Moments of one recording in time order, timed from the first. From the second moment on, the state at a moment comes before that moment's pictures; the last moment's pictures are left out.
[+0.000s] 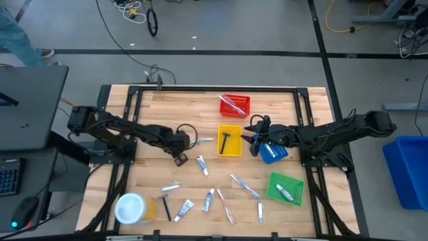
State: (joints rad) left arm -0.04 1.47 0.78 -0.56 -0.13 -0.62; right arm 0.03 1.13 0.48 0.19 0.37 0.28
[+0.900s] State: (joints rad) left arm -0.04 1.47 1.02 -0.21 -0.09 -0.26; right arm 0.03 1.31 0.48 0.61 0.22 0.13
